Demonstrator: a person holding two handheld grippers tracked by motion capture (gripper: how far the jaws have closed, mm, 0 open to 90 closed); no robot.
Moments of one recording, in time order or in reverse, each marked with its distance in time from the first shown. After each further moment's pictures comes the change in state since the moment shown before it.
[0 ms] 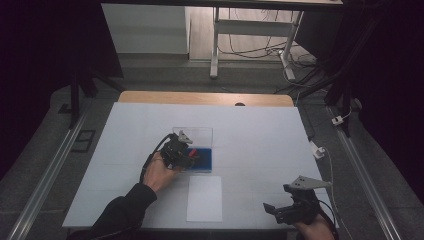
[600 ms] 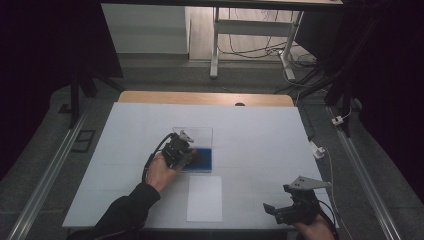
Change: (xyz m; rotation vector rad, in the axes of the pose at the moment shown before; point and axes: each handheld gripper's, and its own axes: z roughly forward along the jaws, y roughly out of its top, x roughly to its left) left arm 0.000 0.003 0.001 0.020 -0.037 -0.042; right arm 0.001 0.000 0.000 0.004 -0.001 -0.005
